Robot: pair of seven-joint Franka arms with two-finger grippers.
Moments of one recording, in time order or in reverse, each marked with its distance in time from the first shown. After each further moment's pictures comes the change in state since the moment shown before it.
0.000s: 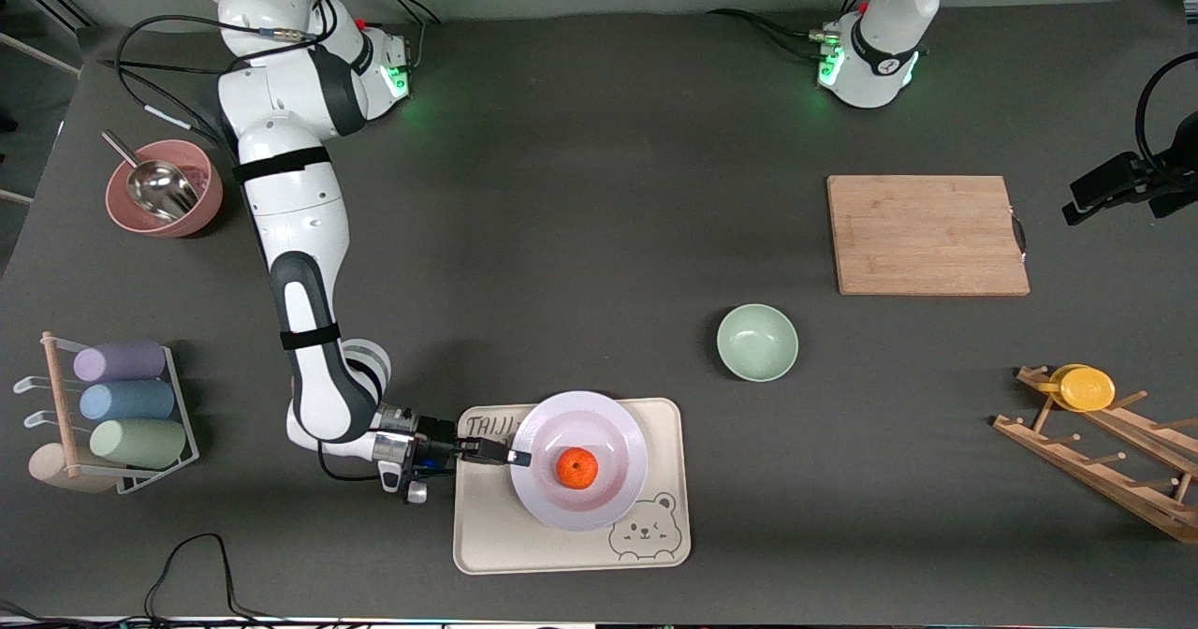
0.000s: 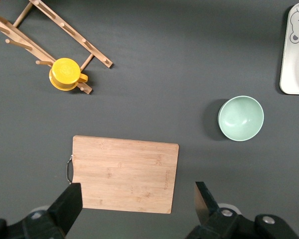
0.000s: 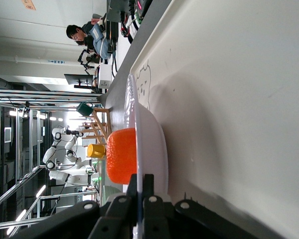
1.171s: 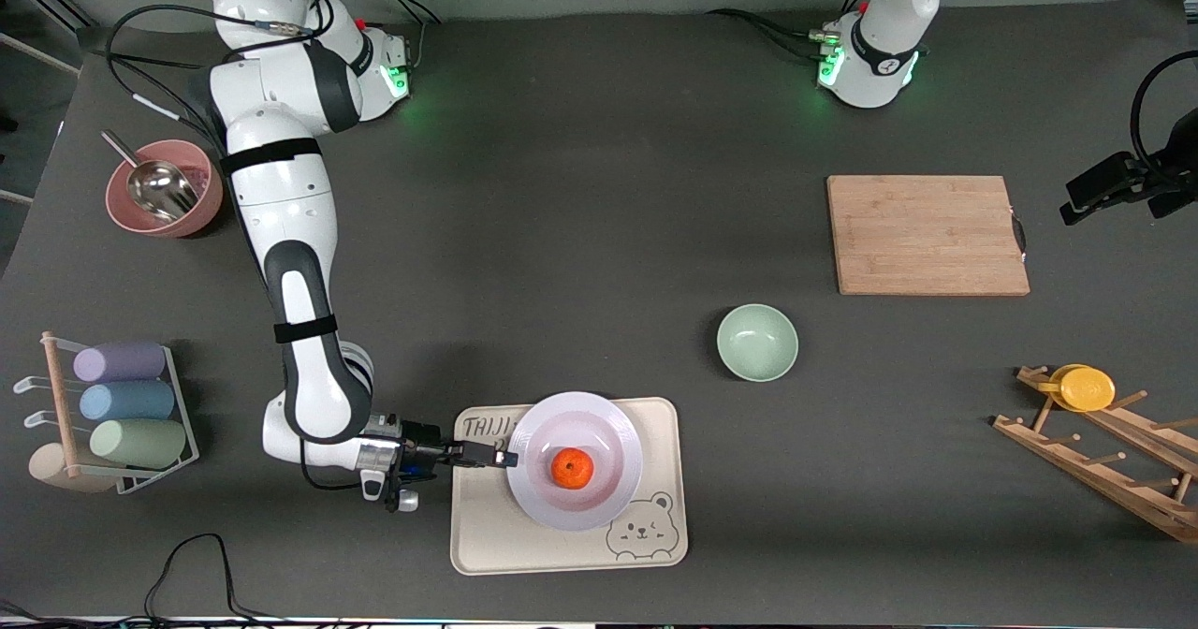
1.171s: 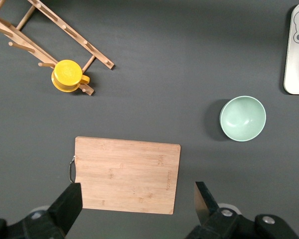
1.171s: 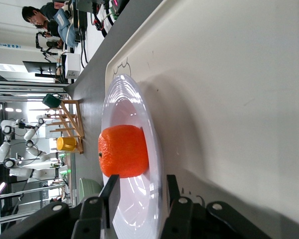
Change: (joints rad) left arm -0.027 -0.001 0.022 0.004 0.013 0.002 -0.003; right arm 0.000 -0.048 -0.039 0.020 -0.225 0.020 0.146
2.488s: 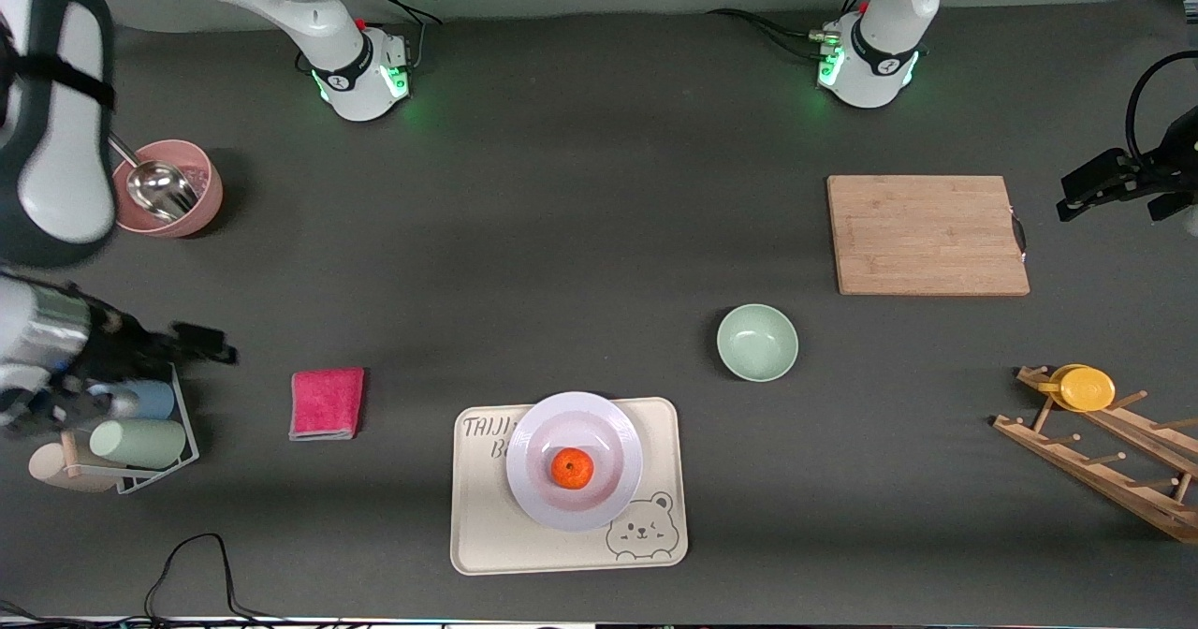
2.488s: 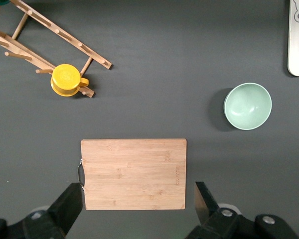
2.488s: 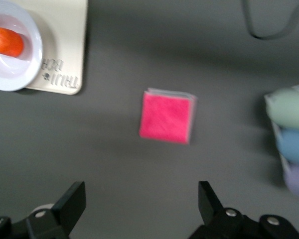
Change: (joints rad) left arm -0.015 0.004 0.006 -0.005 0.018 -0.011 0.096; right arm -0.144 -0.863 -0.076 -0.357 -1.282 -0.358 0.287
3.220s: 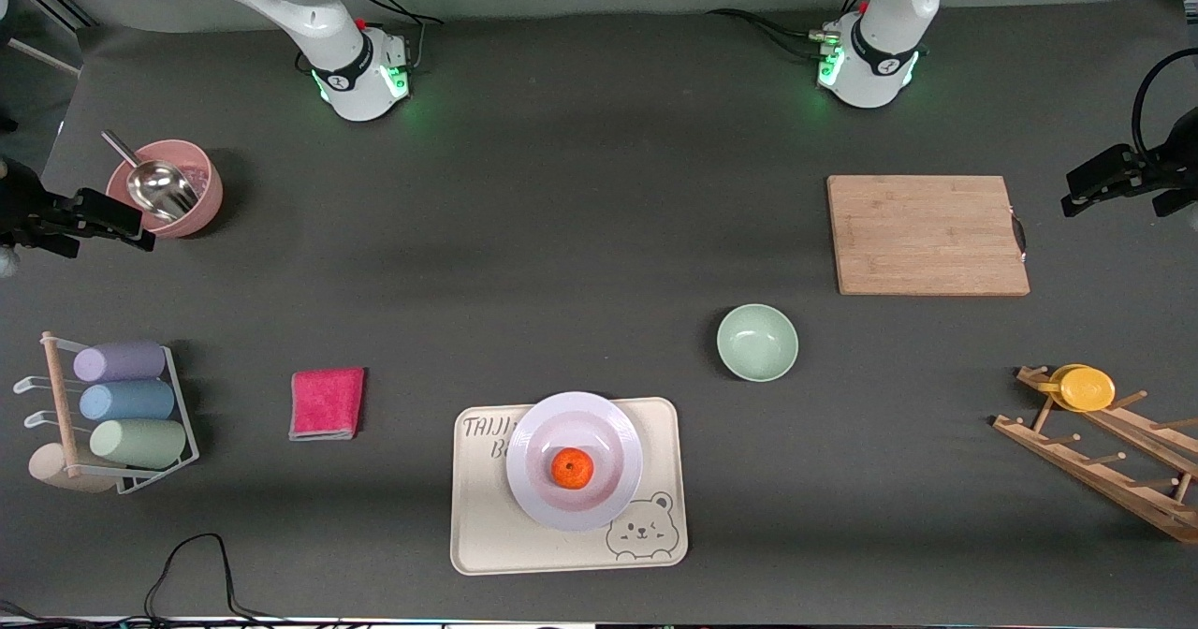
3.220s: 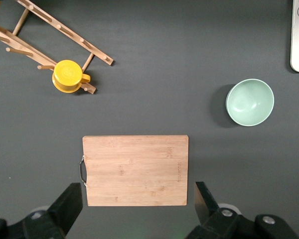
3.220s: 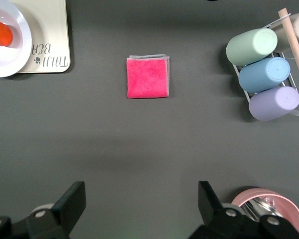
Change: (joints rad) left arm 0.003 -0.002 0.010 0.002 0.000 -0.018 0.004; right arm -0.119 -0.268 0.170 -0.127 -0.143 -0.121 0.199
